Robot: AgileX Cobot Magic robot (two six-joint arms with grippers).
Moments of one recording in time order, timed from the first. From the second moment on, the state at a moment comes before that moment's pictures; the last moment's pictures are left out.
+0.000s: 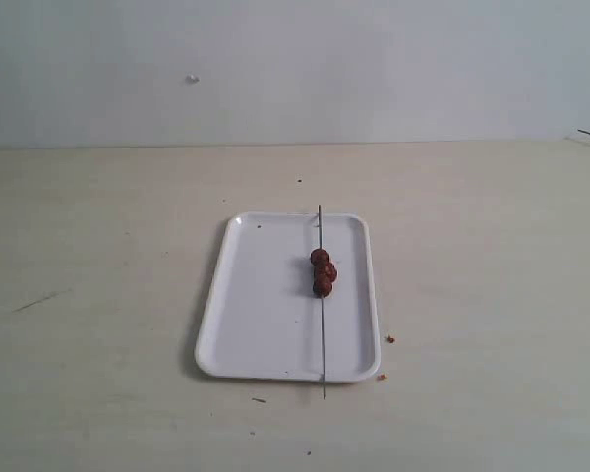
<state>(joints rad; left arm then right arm) -0.36 0.08 -0.04 -0.97 -0.02 0.81 -0.25 0.09 0.00 -0.10 0.28 0.16</state>
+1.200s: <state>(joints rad) -0.30 0.05 -0.04 0.40 0.27 -0.40 -0.25 0.09 0.00 -0.10 0.28 0.16</state>
